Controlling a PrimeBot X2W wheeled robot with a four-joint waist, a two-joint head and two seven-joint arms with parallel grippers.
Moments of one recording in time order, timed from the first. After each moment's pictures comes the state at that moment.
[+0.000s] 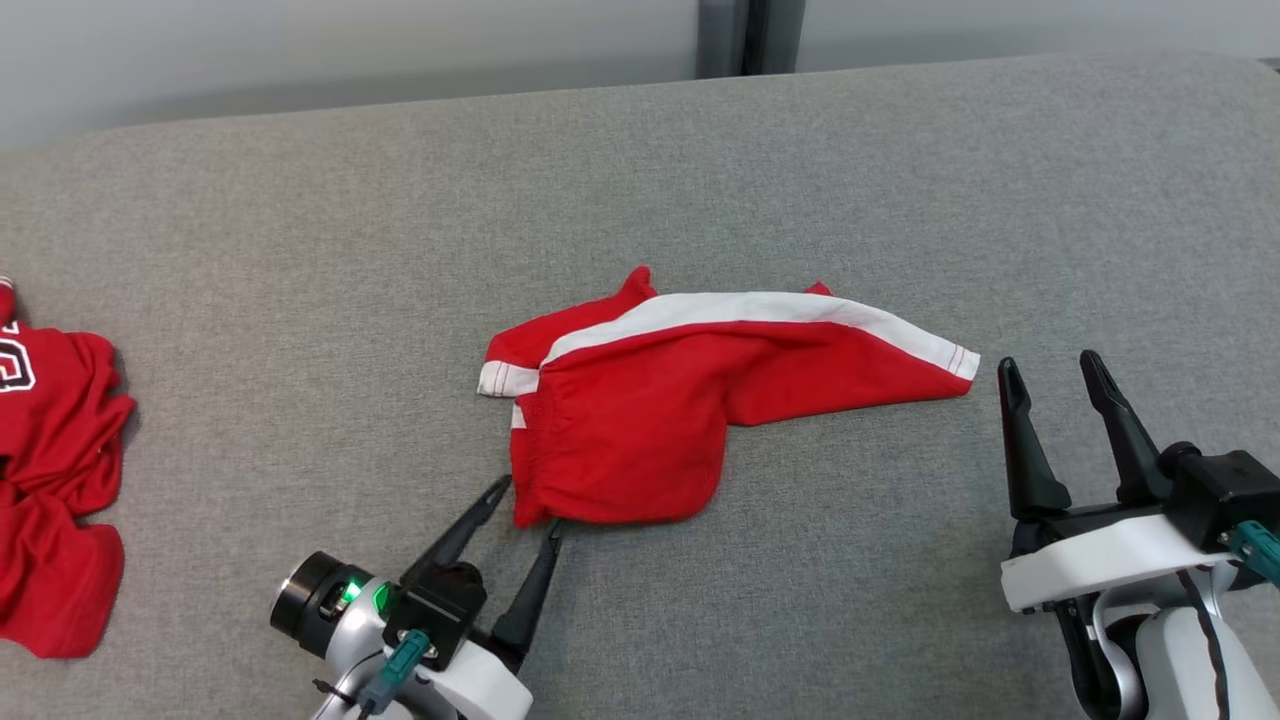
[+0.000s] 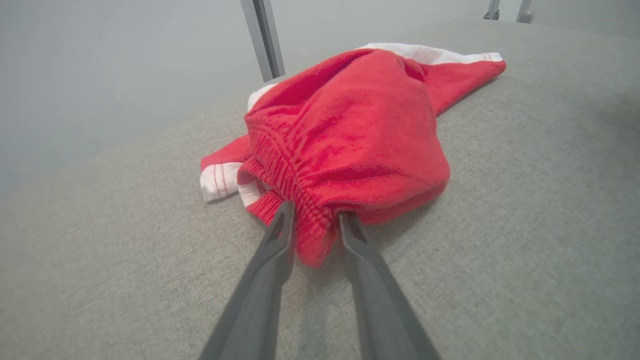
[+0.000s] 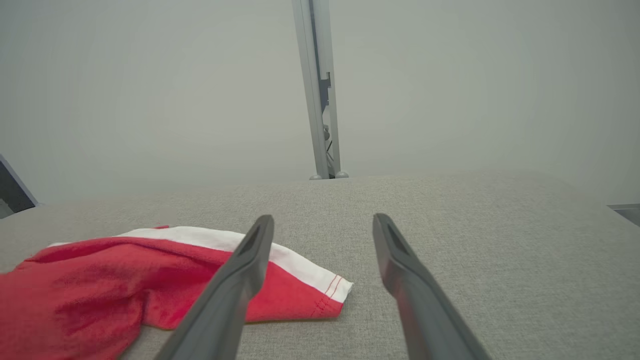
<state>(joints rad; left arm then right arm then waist) -0.21 0.25 -0.60 0.32 -0.18 0.08 -0.26 -0.20 -0.05 0.02 0.19 0.19 0.13 -0.21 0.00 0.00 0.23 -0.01</state>
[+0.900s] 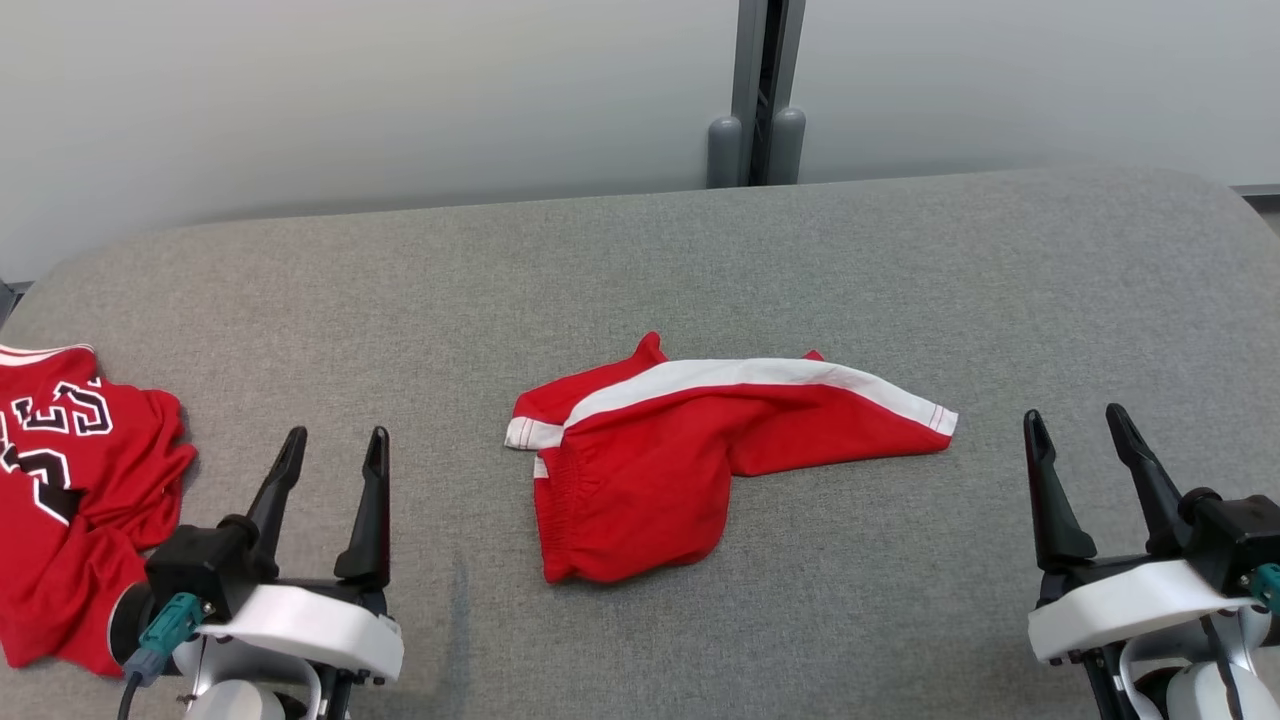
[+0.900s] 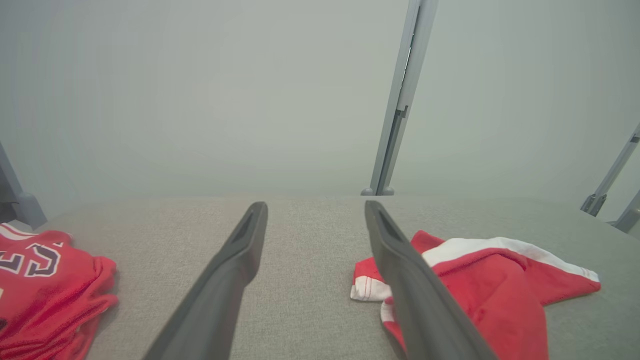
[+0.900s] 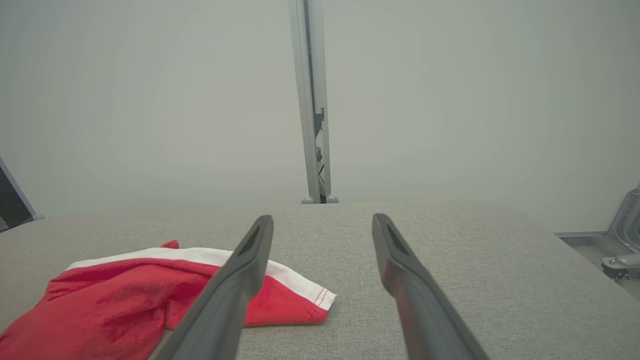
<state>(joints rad) -0.11 0.25 -0.26 0.16 -0.47 0.10 -0.23 -0.10 -0.05 -0.04 0.11 0.15 0.13 -0.14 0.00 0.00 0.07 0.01</state>
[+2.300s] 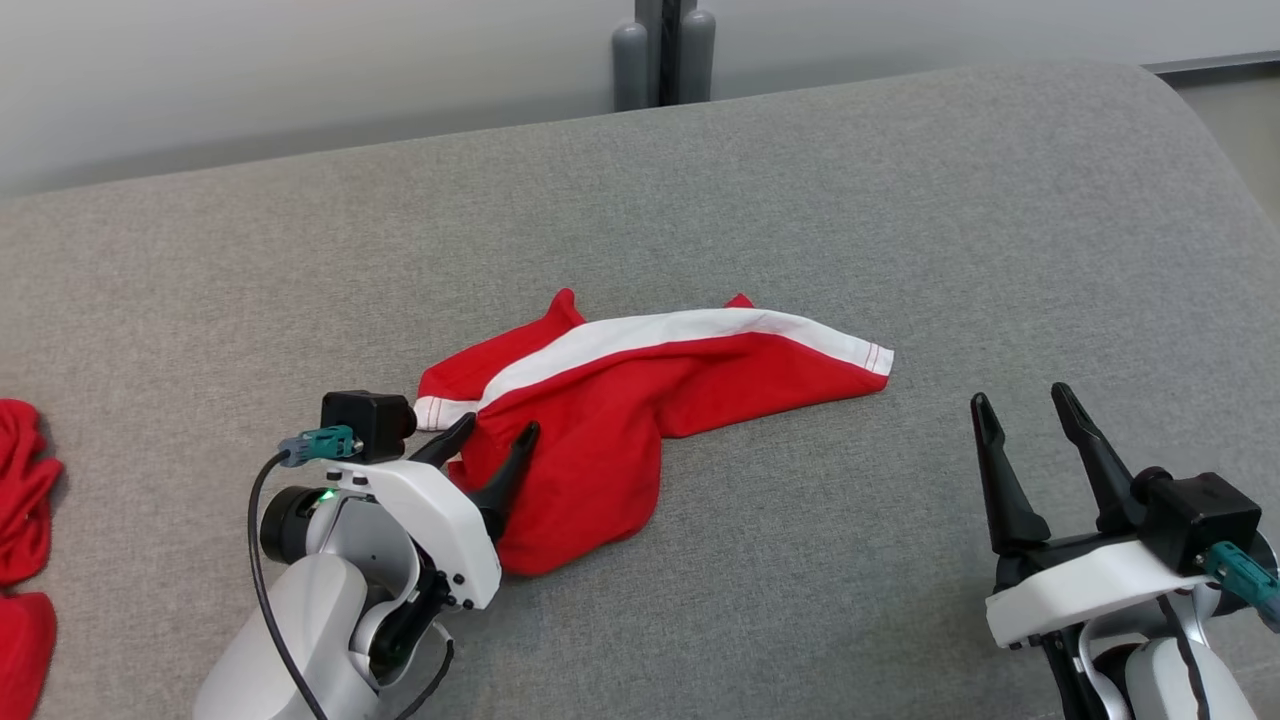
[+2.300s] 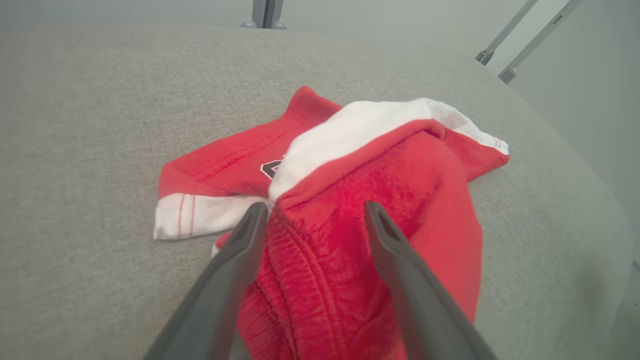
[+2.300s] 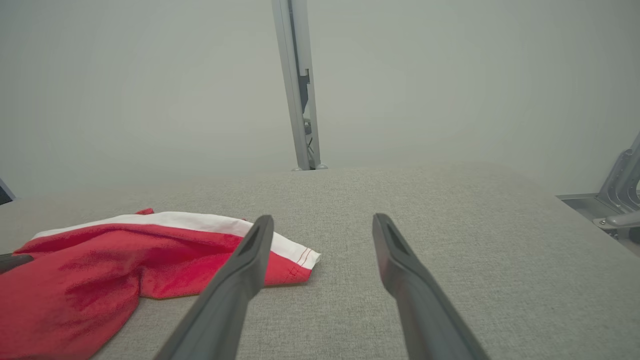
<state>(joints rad) -0.41 0.17 -0.43 0.48 -0.64 -0.09 0.14 -0.14 -0.05 0.05 0.13 0.18 0.13 -0.14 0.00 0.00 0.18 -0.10</state>
